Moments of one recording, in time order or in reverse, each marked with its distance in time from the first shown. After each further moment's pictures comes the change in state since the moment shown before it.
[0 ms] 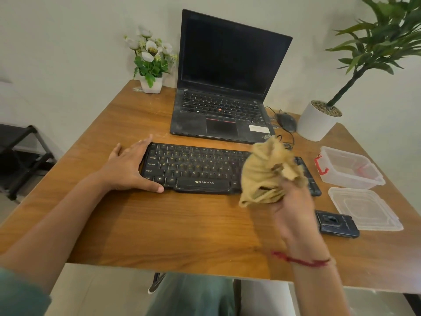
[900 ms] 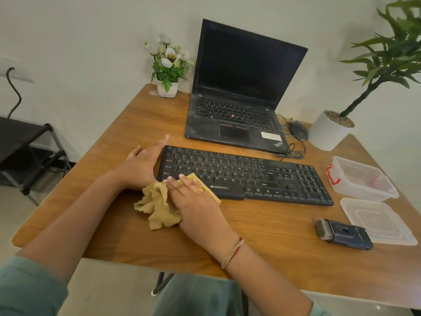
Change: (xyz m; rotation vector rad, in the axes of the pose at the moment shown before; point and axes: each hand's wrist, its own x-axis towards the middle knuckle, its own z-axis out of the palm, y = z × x) left_hand -0.005 -0.002 -0.006 -0.071 -0.007 0.048; right_hand -0.017 0.099 0.108 -1.622 -0.769 -0.959
